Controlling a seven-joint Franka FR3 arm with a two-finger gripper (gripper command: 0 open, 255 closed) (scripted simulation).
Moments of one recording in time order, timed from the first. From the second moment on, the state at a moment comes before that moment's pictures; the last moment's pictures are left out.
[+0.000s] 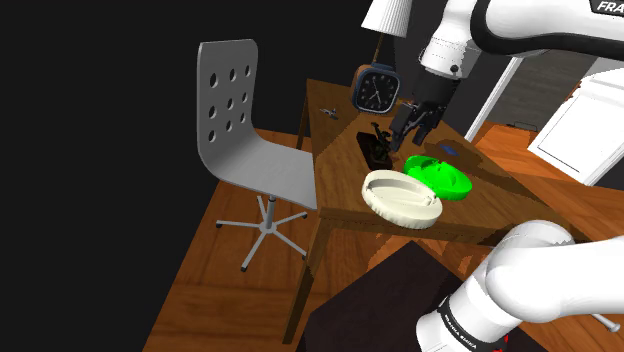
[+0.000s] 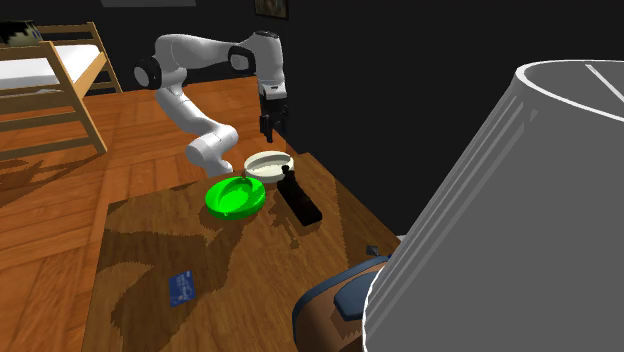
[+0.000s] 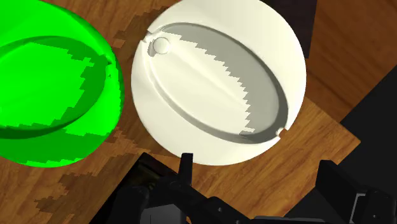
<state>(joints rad) 0.02 -0.82 0.06 -2.41 0.04 1.62 0.09</state>
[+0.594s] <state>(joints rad) -0.07 -0.58 0.04 -2.31 0.00 1.76 0.19</state>
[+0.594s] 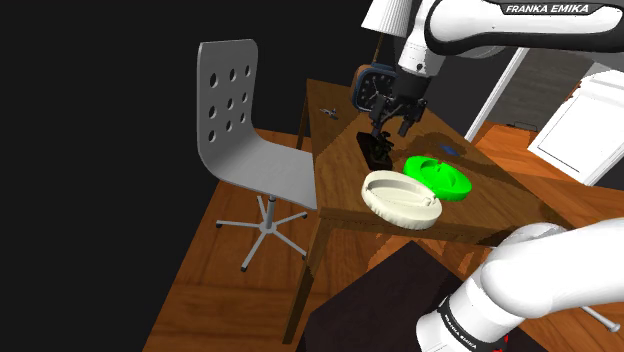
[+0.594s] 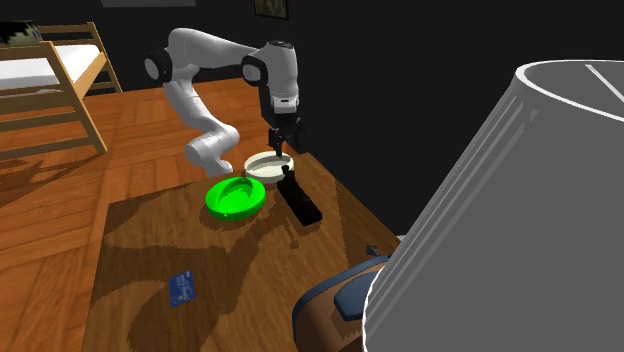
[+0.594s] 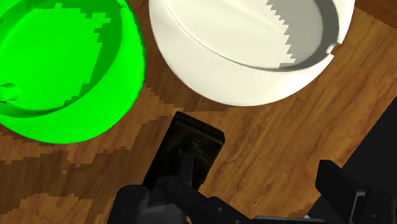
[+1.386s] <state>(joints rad) -0.19 -0.28 -0.03 -2.14 -0.05 1.90 0.32</state>
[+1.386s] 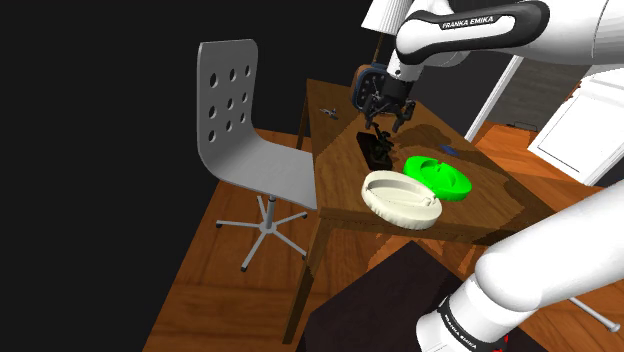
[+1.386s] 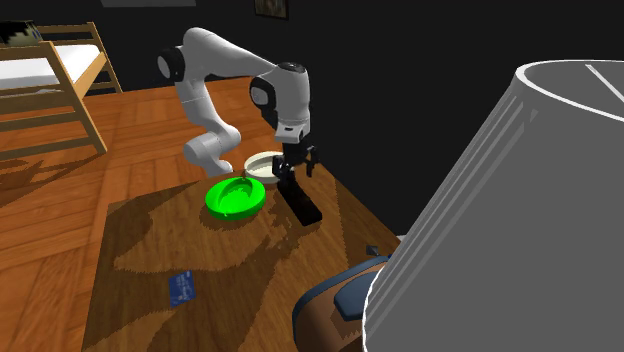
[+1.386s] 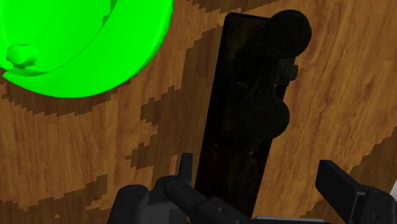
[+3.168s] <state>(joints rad) -0.19 -0.27 -0.03 -2.17 -0.05 1.94 0.32</state>
